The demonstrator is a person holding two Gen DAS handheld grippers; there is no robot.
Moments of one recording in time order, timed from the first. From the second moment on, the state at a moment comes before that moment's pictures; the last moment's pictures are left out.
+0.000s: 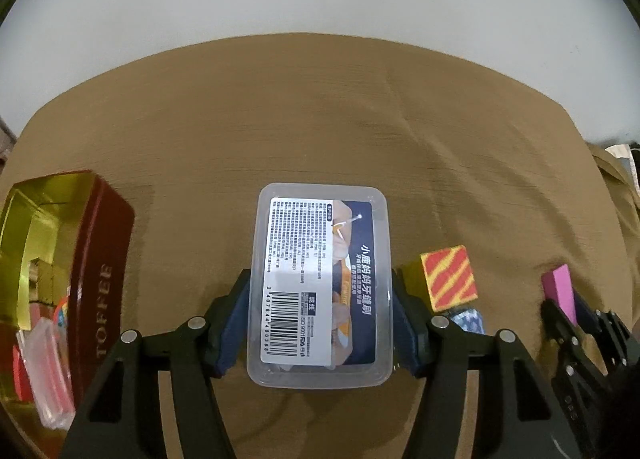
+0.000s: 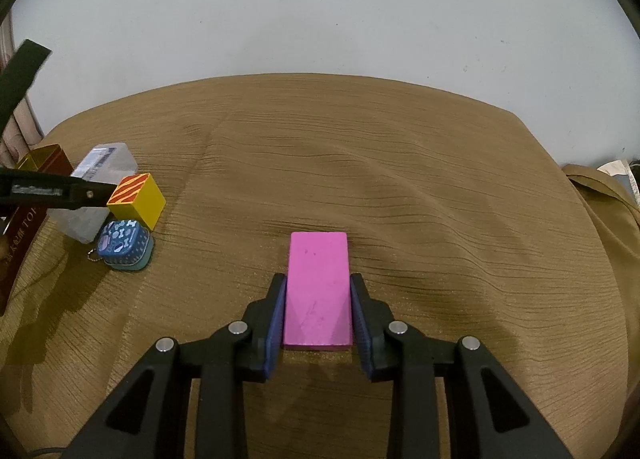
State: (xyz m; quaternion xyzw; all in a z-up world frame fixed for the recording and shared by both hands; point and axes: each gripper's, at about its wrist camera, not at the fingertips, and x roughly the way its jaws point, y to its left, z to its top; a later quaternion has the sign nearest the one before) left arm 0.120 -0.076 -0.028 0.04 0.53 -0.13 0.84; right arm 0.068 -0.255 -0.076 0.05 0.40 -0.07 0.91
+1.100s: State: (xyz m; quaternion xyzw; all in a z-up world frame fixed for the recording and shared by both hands) left arm 0.090 0.026 0.047 0.03 0.49 -0.08 0.87; right arm 0.069 -0.254 -0.078 0.05 0.40 -0.07 0.91
